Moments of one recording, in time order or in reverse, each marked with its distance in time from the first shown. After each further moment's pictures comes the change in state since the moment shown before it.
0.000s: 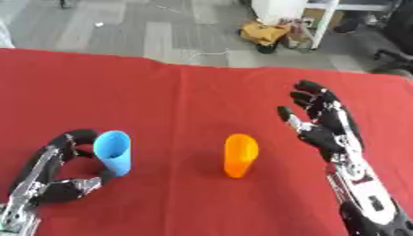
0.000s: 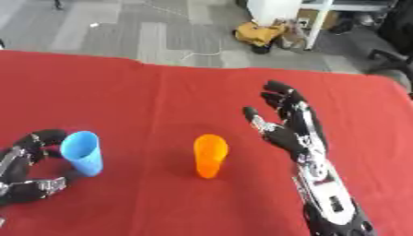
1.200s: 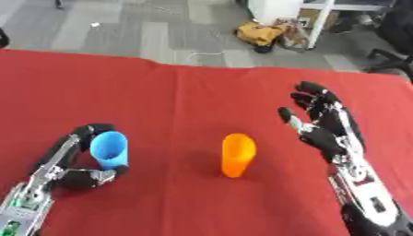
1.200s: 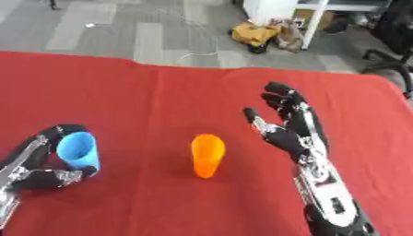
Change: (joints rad) left arm -0.126 0.009 -0.060 0.157 -0.017 -0.067 -0.069; right arm 0.000 0.000 0.005 0.000 0.000 -0.001 0.007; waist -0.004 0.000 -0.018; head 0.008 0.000
